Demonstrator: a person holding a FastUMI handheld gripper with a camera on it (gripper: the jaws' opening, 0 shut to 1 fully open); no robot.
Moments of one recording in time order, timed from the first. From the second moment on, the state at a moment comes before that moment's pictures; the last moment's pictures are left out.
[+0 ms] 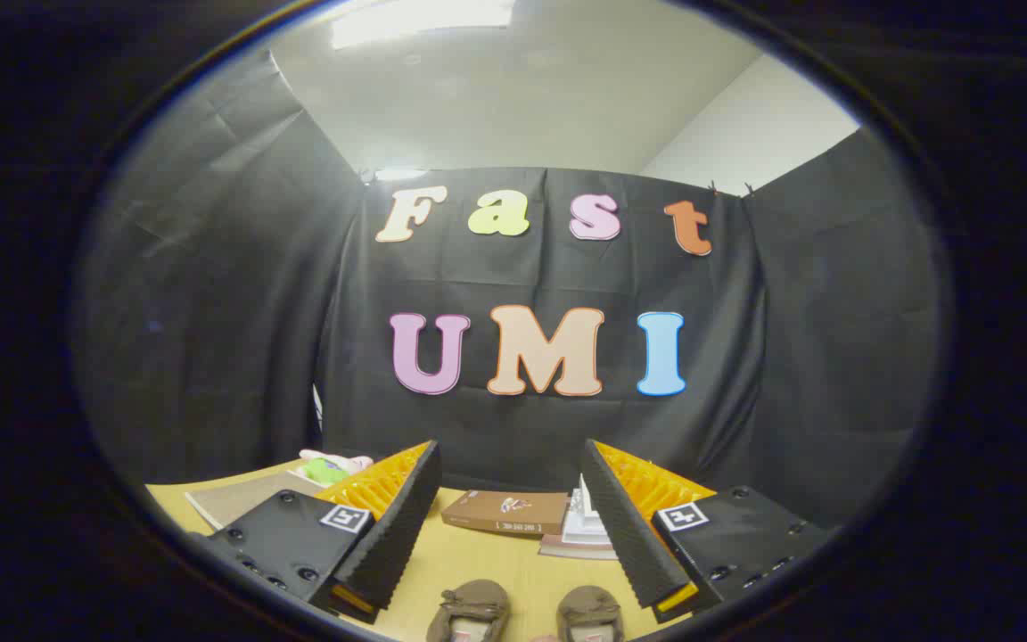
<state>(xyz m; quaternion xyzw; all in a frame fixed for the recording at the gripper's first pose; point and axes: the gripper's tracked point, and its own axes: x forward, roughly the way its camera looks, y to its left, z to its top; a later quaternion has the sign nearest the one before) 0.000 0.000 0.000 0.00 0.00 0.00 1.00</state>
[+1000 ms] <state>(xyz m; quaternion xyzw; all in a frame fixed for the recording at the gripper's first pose) 0.003 0.004 -0.007 0.02 0.01 0.02 1.00</state>
